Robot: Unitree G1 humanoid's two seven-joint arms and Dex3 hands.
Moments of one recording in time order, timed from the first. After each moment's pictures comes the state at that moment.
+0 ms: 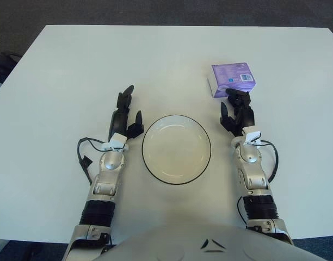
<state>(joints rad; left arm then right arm) 0.01 0.09 -0.01 0.08 0.20 -0.26 0.12 -0.06 0.06 -0.01 0.07 -0.13 -0.08 -0.18</state>
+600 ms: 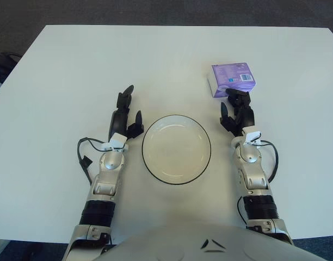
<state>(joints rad) 0.00 0.09 -0.01 0.08 0.20 -0.26 0.12 -0.06 0.06 -0.01 0.07 -0.13 -0.08 -0.18</state>
